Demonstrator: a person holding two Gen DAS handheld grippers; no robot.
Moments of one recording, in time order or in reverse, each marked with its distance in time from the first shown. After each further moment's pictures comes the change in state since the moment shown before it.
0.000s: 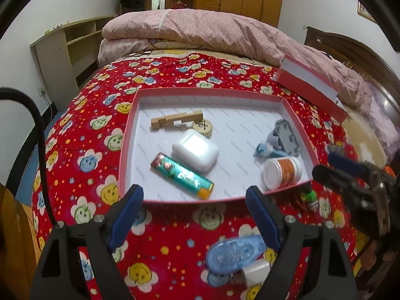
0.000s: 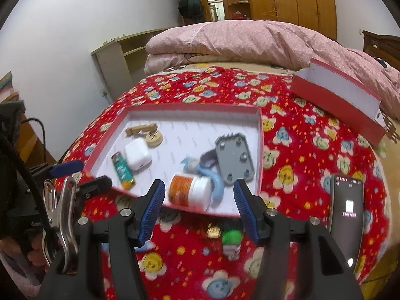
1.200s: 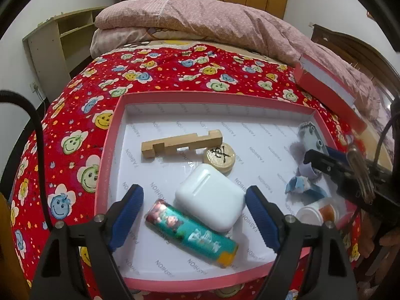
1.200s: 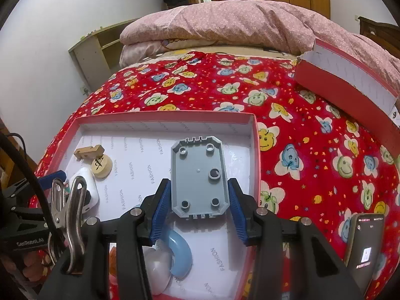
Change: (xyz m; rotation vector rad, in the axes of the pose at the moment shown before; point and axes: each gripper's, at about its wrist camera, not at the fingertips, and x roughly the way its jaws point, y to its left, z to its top) left arm 0.079 0.017 0.047 -0.018 0.043 -0.008; right arm 0.100 -0.040 0.050 0.055 0.079 -0.056
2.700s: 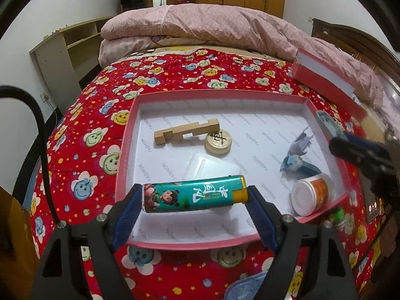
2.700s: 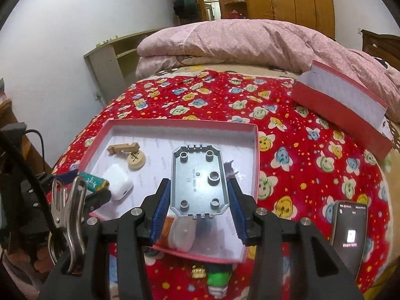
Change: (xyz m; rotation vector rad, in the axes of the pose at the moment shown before) left arm -0.027 -0.009 -0.020 0.049 -0.023 0.067; right arm -0.059 0.016 -0.015 -0.038 -0.075 0.034
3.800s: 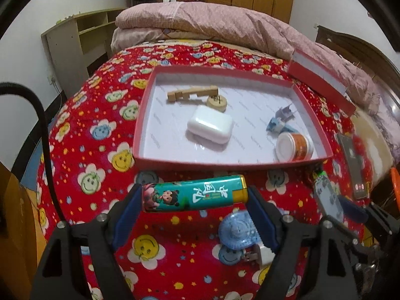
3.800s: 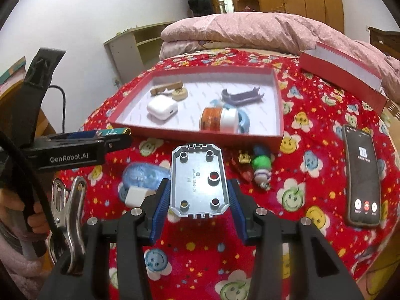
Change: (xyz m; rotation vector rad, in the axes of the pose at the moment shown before) left arm -0.054 0.003 -0.059 -0.071 0.006 -0.012; right arm -0.059 0.042 -0.112 -0.026 0.017 0.074
